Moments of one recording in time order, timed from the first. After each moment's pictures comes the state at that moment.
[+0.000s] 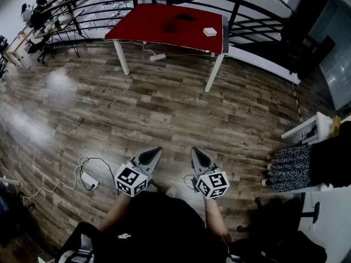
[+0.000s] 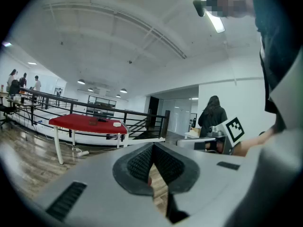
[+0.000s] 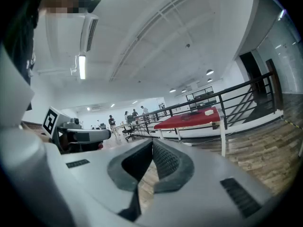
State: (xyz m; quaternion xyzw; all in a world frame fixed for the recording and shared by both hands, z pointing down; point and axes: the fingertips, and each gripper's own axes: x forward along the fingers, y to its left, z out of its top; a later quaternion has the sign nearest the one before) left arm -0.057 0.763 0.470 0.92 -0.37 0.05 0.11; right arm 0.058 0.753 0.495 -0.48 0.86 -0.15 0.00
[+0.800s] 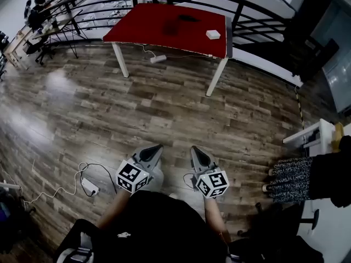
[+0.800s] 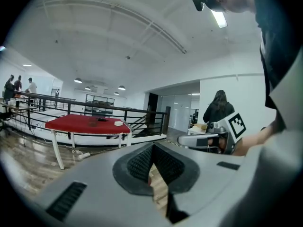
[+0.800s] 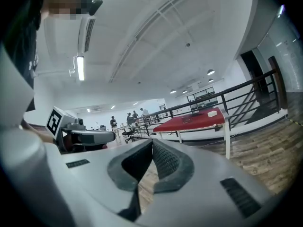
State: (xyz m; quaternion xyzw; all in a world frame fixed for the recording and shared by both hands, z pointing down) left arm -0.063 0.668 0.482 0.93 -0.35 0.08 0.10; right arm 0.046 0.666 0.500 -0.48 0.87 -0.15 0.01
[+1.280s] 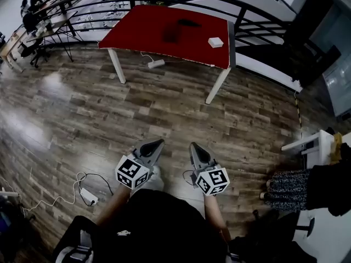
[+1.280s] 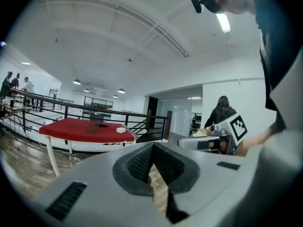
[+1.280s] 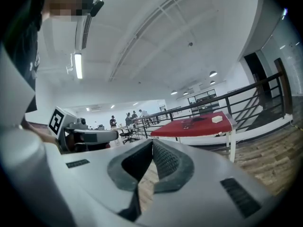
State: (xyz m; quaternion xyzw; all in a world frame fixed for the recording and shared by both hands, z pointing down) left arm -0.080 0.523 0.459 0.93 -0.34 0.06 0.10; right arm 0.022 0.526 0.477 -0.48 0.87 -0.13 0.01
